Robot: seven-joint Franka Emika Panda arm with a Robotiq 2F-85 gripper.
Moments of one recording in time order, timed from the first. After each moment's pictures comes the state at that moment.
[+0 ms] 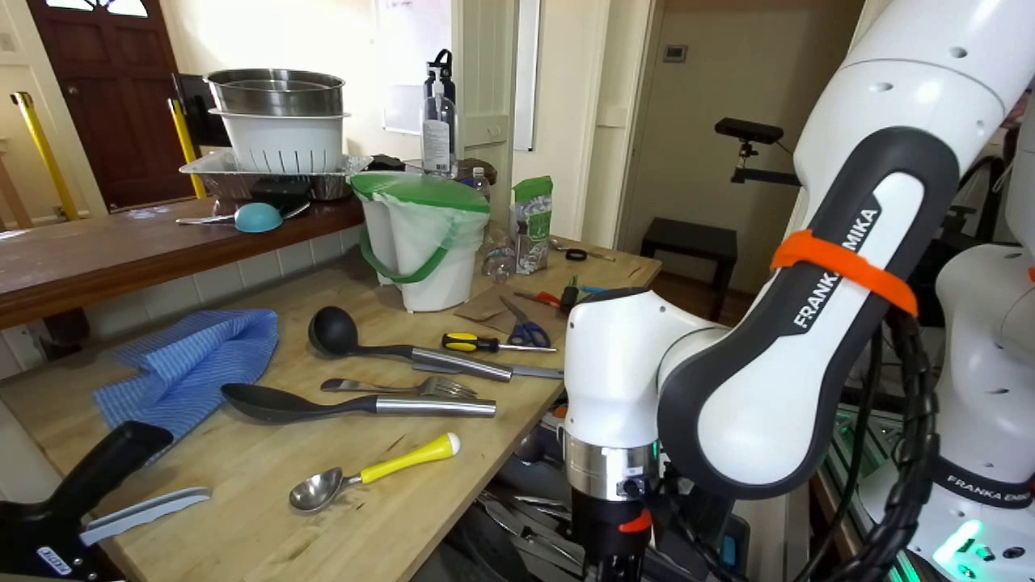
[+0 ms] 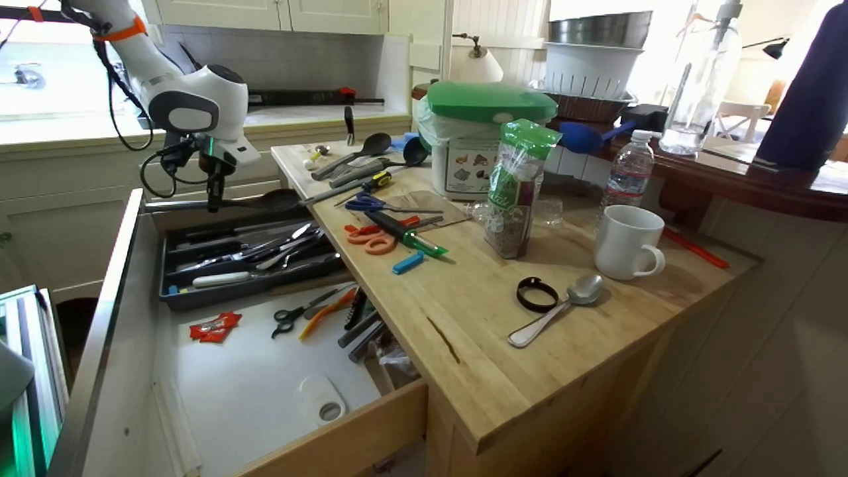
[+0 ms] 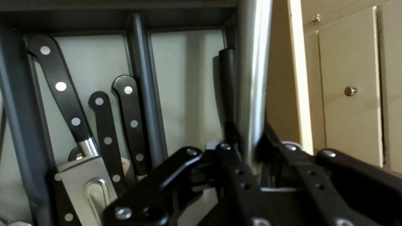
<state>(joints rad) 0.17 0.32 0.35 -2.34 0.57 2.61 0.34</state>
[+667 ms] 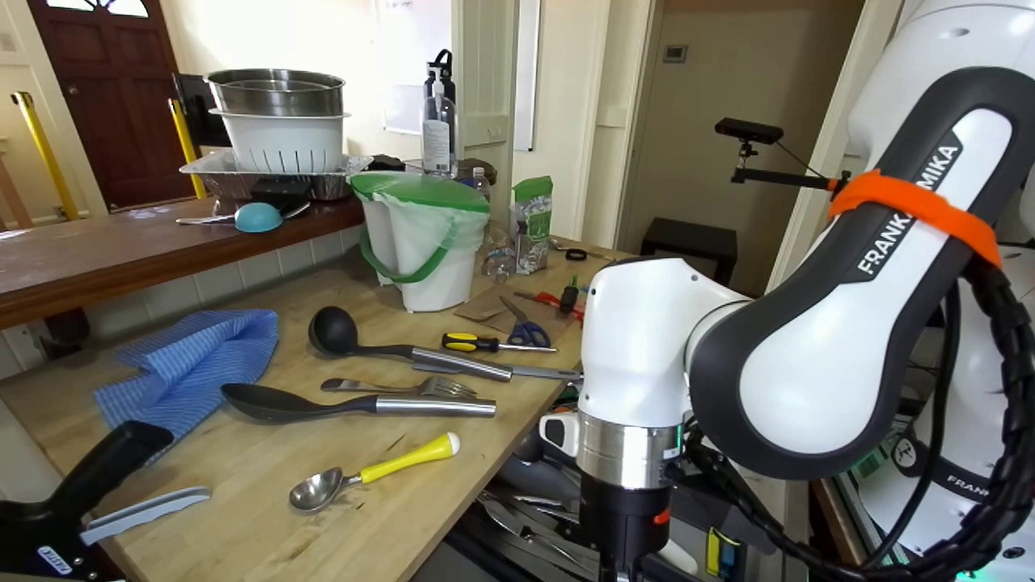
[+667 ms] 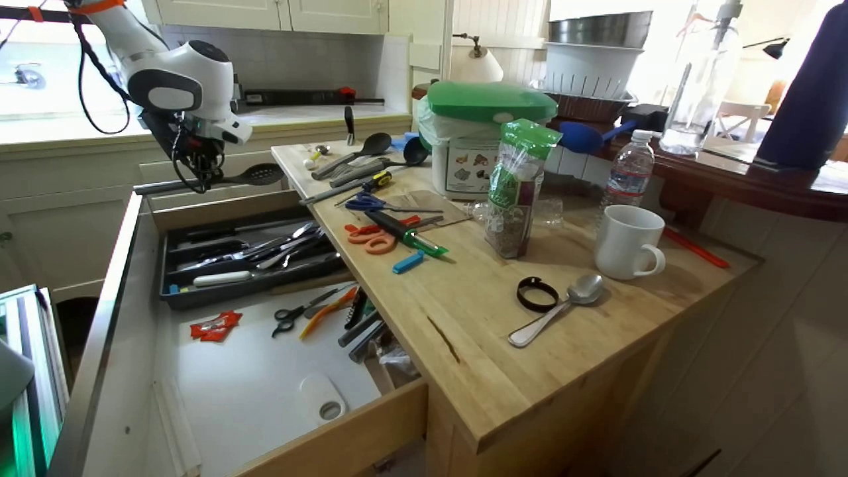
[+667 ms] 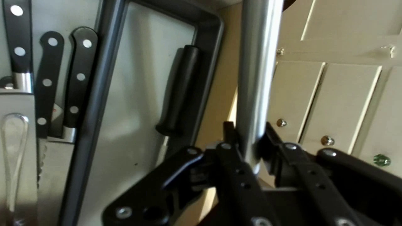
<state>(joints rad) 0.18 0.23 0.40 -2.35 0.70 2.60 -0.12</state>
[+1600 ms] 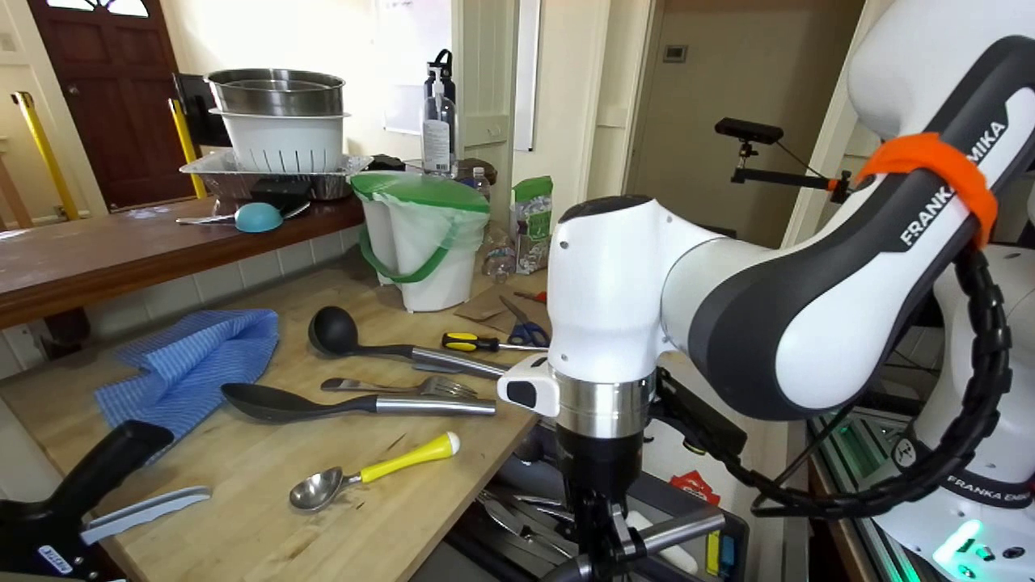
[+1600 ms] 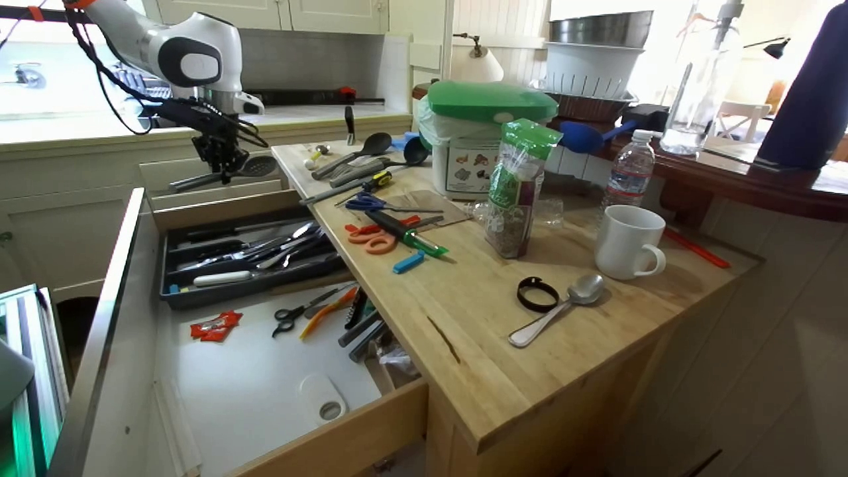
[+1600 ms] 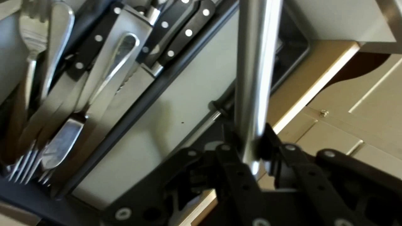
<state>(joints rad) 0.21 0.18 0.29 -2.26 0.21 2.40 -0.19</state>
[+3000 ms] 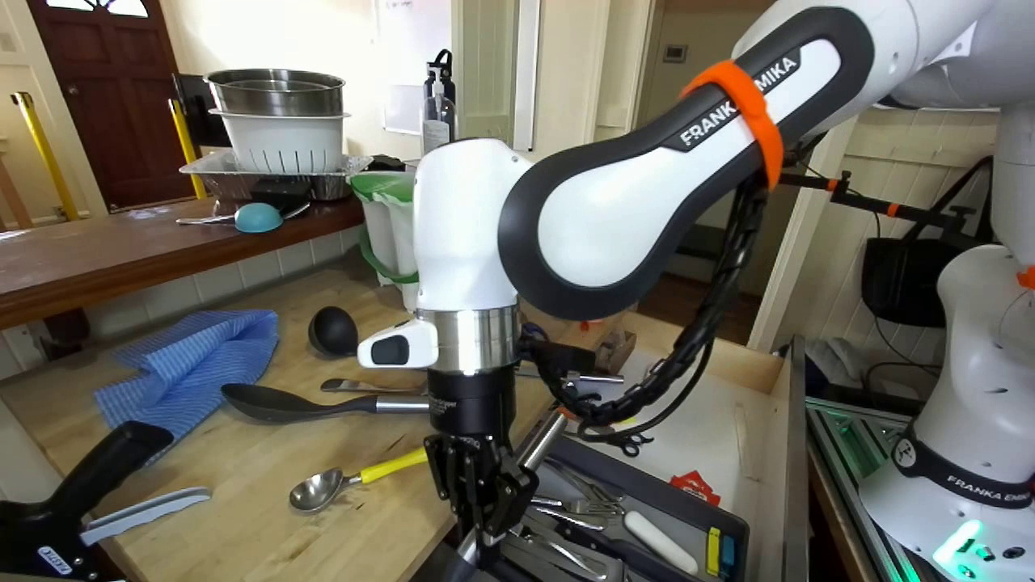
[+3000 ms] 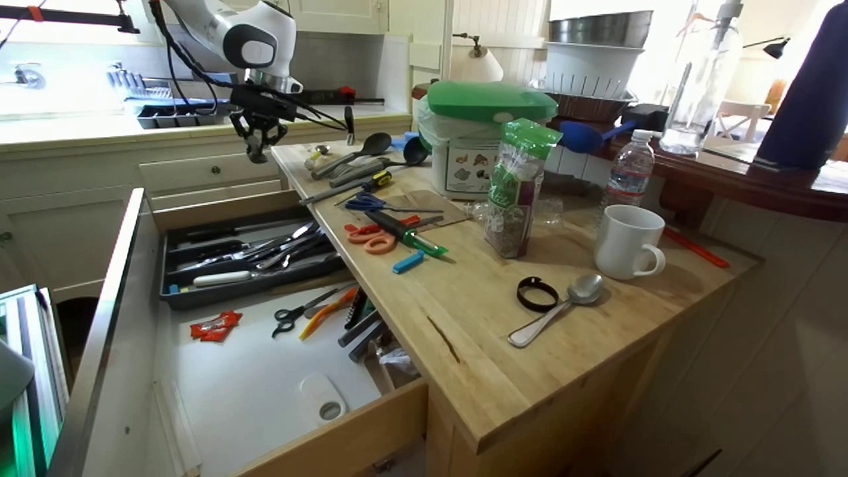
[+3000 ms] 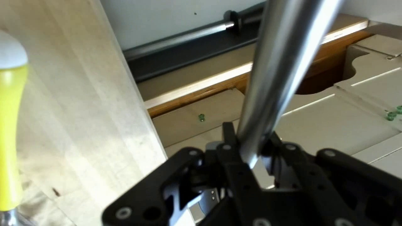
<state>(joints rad) 0.14 0.42 0.30 -1.82 0.29 2.17 -0.82</state>
